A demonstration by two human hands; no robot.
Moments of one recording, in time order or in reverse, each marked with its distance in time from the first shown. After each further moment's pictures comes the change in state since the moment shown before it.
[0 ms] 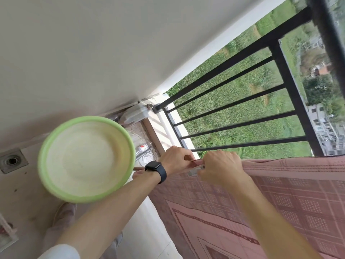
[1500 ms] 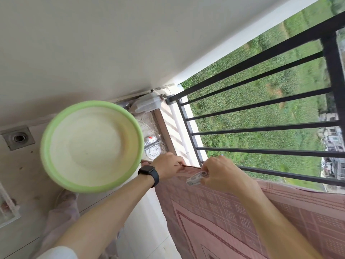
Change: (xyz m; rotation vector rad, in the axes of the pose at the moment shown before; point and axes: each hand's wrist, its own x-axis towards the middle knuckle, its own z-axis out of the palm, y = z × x) left_hand -0.013 -0.103 0.018 0.139 -0.170 -0.257; right_hand 0.082 -0.007 0.066 0.180 -0.161 -0.243
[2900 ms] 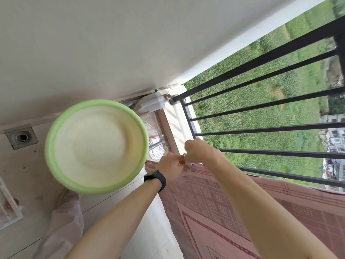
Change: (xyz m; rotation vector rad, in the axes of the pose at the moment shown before) left_hand 0.001 -0.016 0.012 -0.136 0.196 -0.127; right_hand 0.103 -0.061 -0.002 -0.132 -0.061 0.036
